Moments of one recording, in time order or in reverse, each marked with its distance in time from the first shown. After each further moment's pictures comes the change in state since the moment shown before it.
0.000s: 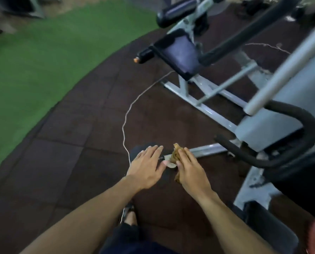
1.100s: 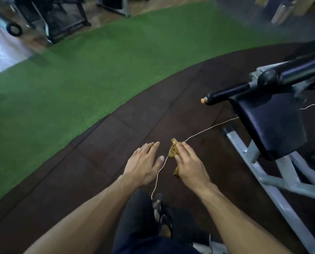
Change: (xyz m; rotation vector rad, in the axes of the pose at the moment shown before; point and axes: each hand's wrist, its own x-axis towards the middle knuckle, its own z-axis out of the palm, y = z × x) left_hand 0.380 -0.319 -0.250 -0.080 0.218 -0.468; right_hand 0.622 -0.162 0.090 0.091 -0.291 -0.348
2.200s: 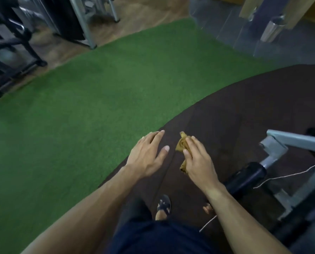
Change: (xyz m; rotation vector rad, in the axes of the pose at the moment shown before) left_hand 0.868 -0.010 -0.209 -0.018 -0.002 0.185; right_hand 0.814 0.155 -0.182 0.045 0.179 0.157
